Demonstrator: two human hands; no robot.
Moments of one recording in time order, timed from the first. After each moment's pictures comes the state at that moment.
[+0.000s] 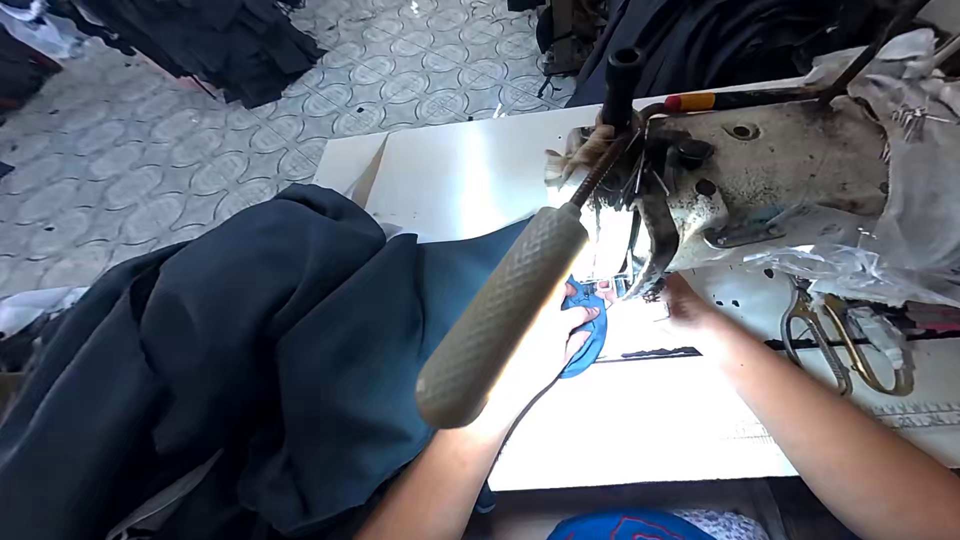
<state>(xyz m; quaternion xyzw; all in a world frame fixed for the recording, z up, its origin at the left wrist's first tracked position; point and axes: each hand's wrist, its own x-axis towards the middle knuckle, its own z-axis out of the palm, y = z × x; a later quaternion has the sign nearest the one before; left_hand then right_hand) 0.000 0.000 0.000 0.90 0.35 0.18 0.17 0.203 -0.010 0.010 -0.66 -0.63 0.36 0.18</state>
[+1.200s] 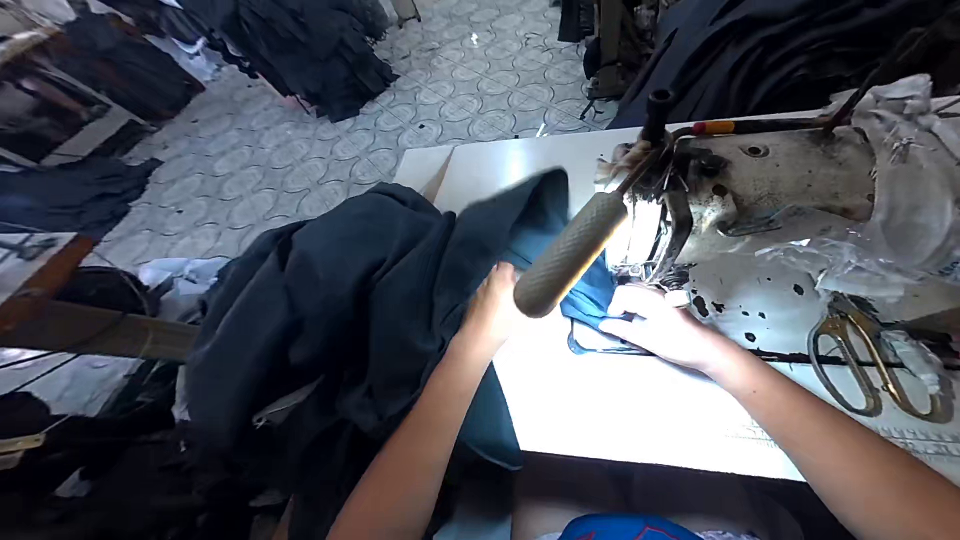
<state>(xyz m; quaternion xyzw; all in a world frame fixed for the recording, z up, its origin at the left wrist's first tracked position) -0.063 0.019 0.021 0.77 0.60 0.16 0.13 0.180 -0.029 0.013 -0.45 -0.77 0.37 0.26</state>
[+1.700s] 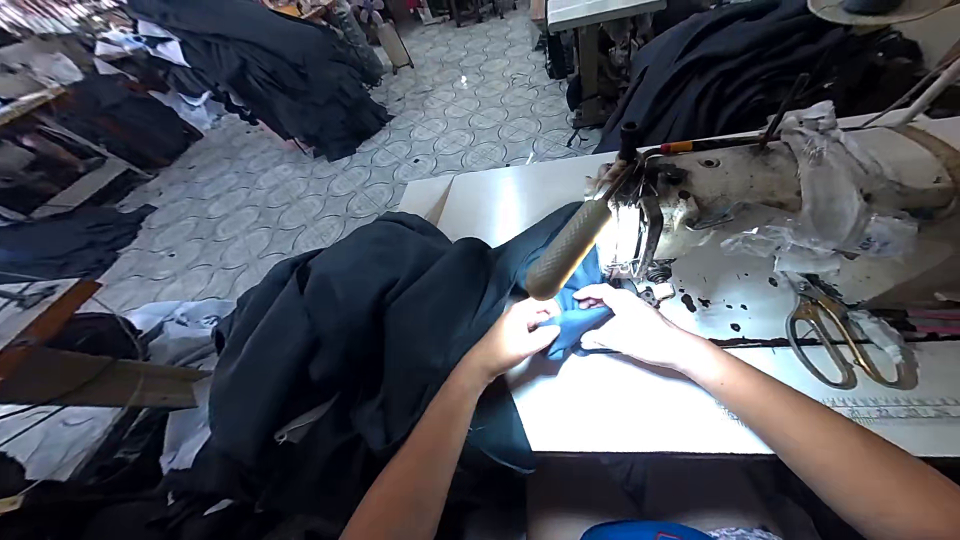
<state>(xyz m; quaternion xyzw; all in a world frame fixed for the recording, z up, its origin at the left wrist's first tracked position) -0.072 0.000 0.025 0.76 0.32 0.30 0.47 0.159 -0.028 0.009 -0.43 -0.77 0.35 0.31</state>
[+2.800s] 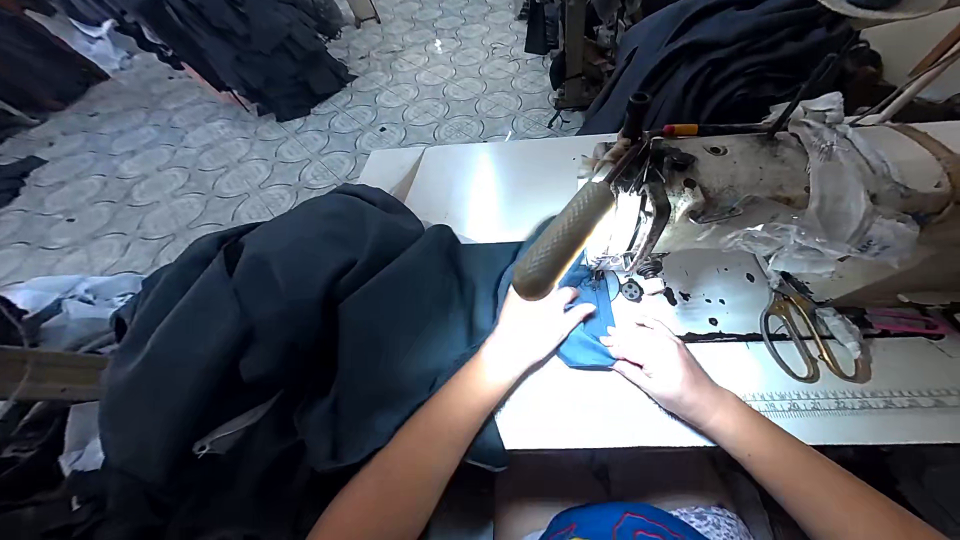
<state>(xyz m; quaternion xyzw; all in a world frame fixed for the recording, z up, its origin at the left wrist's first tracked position) -0.014 0.000 0.023 0.89 0.43 0.04 0.17 0.189 -0.093 -0.040 -0.48 -0.81 0.12 0.32</state>
